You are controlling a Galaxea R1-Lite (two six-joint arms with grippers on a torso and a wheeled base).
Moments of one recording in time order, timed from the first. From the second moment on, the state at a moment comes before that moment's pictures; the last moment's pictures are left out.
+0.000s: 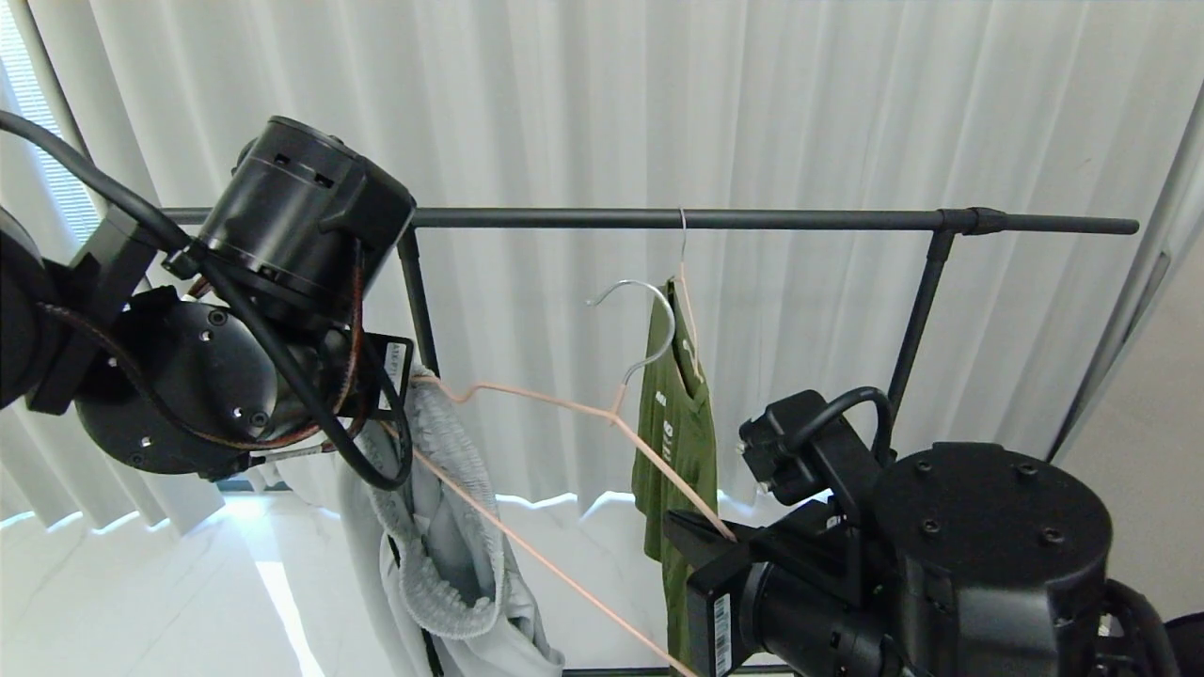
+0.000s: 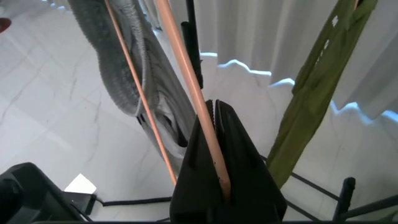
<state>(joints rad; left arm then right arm) -0.61 1.56 -1.32 0.56 0.79 -0.26 1.19 1.66 -0.75 -0.60 -0.39 0.36</state>
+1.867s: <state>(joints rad) -0.94 1.28 -1.22 0.44 0.43 -0.32 1.20 1.84 -0.97 -0.70 -0.34 0.36</state>
